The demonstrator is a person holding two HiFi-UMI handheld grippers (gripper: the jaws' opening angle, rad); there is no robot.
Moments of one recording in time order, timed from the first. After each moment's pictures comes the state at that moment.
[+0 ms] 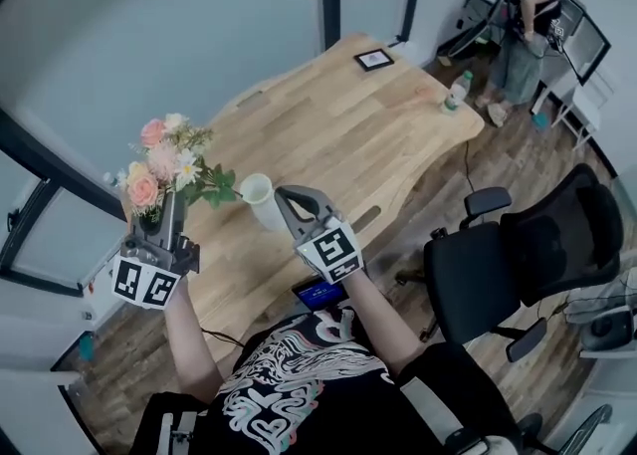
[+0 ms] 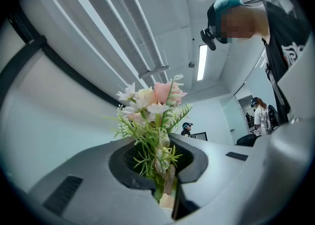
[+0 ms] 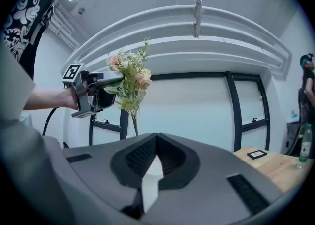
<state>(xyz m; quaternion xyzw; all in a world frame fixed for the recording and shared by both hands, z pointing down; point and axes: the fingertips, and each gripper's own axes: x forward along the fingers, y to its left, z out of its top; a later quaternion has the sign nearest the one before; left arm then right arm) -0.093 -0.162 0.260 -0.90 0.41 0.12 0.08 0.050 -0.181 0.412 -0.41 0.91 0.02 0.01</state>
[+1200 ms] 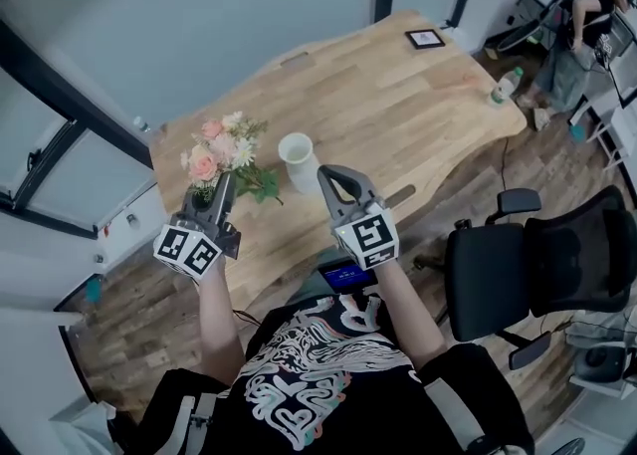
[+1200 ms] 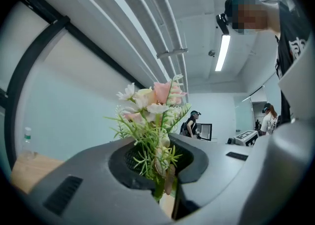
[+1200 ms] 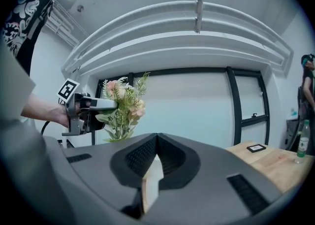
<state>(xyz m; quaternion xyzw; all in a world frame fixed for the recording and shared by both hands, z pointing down) -0.117 -0.153 0.383 -0.88 0.46 0.08 -0.05 0.054 -0.162 0.439 -0.41 0.91 0.01 -0.02</state>
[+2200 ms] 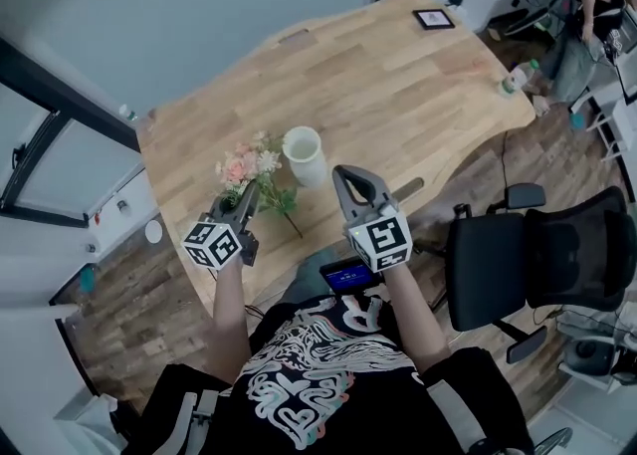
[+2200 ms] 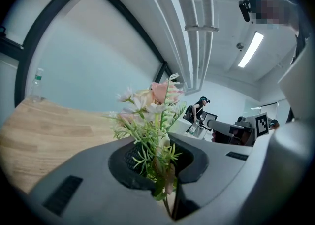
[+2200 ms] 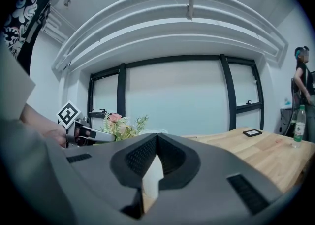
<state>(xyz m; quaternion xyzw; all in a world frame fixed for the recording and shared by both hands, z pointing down) -0.126 -0.185 0.555 -0.85 0.46 0.01 -0.24 0.059 -0.187 0.494 -0.43 0.90 -0.04 -0.06</state>
